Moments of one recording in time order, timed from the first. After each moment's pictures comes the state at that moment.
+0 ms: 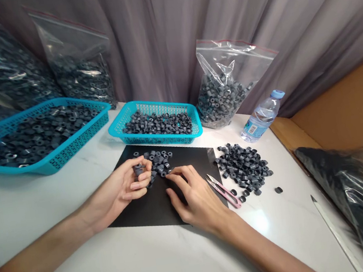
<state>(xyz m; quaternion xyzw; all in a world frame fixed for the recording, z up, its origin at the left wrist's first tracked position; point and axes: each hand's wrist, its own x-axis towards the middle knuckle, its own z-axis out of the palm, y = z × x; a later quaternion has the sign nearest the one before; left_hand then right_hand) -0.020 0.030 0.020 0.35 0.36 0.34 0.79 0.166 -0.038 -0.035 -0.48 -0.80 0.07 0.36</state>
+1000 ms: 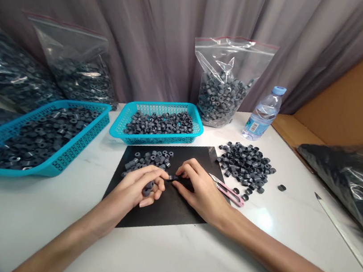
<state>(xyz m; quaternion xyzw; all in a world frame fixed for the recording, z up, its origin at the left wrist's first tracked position) -0.016 0.020 0.009 0.56 0.40 0.26 0.68 0.170 -0.028 -0.042 -0.53 -0.73 0.13 0.42</state>
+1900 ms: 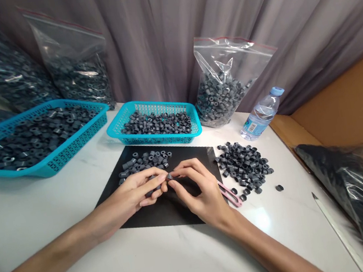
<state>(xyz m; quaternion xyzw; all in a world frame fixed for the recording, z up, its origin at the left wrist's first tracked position) -0.015 0.017 0.008 0.57 0.34 0.23 0.71 0.170 -0.036 -0.025 -0.46 -0.72 0.13 0.51</state>
